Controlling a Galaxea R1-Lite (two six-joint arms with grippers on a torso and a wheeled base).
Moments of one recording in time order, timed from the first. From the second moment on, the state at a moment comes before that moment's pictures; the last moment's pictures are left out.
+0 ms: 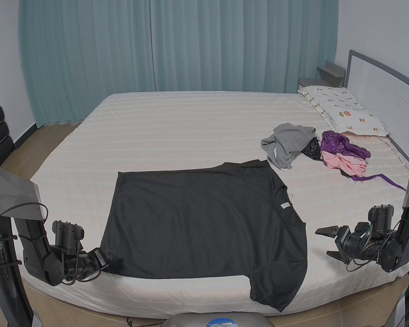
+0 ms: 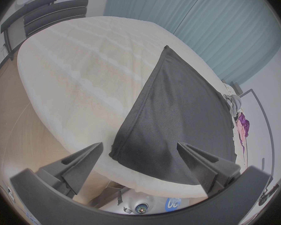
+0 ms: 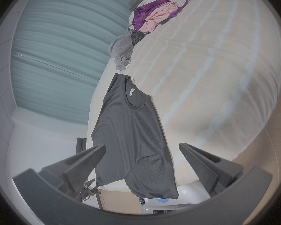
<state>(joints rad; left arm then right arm) -0.04 2.22 -0.27 -1.04 -0.06 -0.64 -0.03 2.14 -0.21 -1.23 0.42 0.85</state>
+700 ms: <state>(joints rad) -0.06 2.26 -0.31 -1.04 -0.01 -0.69 -0.03 2.14 -0.21 -1.23 0.42 0.85</state>
